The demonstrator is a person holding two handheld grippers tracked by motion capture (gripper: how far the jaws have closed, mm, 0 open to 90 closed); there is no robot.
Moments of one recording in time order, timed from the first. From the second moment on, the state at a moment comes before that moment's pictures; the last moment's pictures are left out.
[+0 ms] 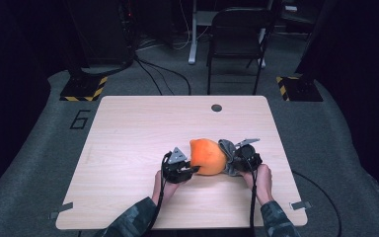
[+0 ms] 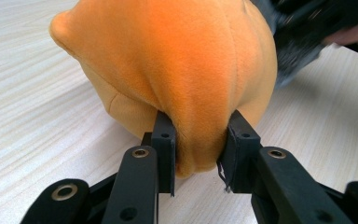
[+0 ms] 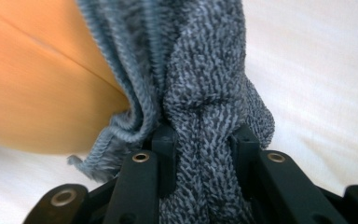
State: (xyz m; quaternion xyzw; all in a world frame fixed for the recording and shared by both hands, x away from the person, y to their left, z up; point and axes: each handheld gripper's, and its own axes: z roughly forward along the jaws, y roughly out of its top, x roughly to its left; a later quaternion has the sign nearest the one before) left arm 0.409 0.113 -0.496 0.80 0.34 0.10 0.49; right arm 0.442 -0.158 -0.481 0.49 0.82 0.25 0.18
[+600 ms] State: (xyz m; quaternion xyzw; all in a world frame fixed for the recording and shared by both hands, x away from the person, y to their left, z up) left arm 0.412 0.115 -0.497 0.80 0.33 0.11 0.48; right arm 0.413 -0.149 -0.401 0.44 0.79 0.38 0.19
